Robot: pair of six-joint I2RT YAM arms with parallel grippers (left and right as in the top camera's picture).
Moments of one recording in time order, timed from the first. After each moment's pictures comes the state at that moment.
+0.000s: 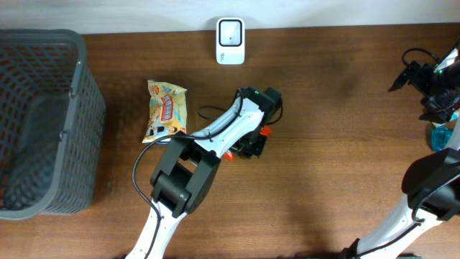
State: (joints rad) left arm -0.70 2.35 1.90 -1.29 -0.03 -0.30; right arm -0.48 2.07 2.21 -1.63 -0.22 0.28
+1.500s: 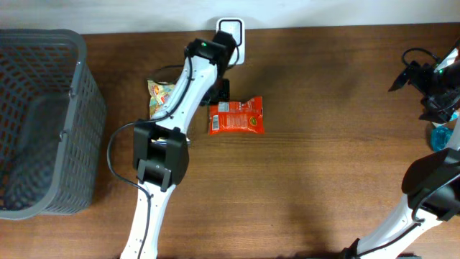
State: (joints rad) left arm -0.41 2.50 2.36 -1.38 -0.10 -0.37; right arm -0.48 2.07 2.21 -1.63 -0.22 0.28
